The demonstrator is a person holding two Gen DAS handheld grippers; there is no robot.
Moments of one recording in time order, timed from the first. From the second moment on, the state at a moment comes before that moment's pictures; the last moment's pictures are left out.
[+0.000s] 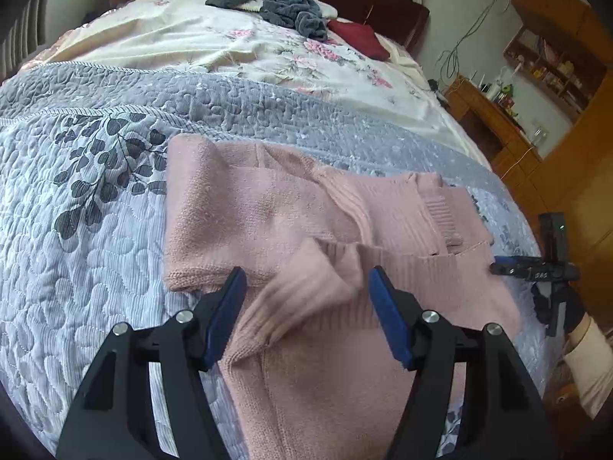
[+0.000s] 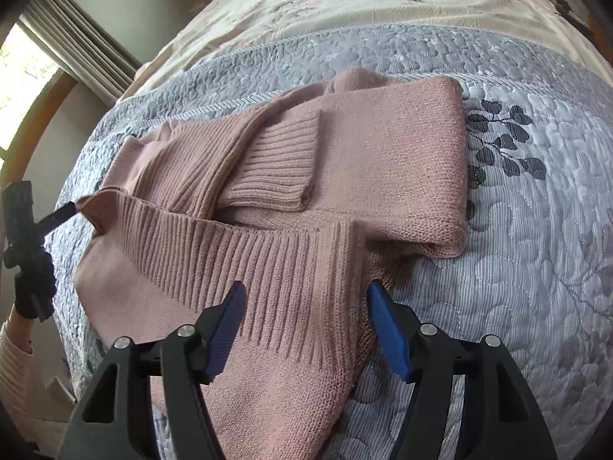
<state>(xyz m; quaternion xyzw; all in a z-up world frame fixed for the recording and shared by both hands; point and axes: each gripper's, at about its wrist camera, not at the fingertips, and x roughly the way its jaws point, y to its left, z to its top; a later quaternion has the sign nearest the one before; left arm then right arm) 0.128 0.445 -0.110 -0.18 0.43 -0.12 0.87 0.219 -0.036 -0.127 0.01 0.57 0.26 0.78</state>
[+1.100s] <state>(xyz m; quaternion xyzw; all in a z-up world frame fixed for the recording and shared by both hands) 0.093 0.396 -0.094 -0.03 0.43 -0.10 0.90 0.169 -0.042 -0.060 -0.03 0.49 0.29 0.82</state>
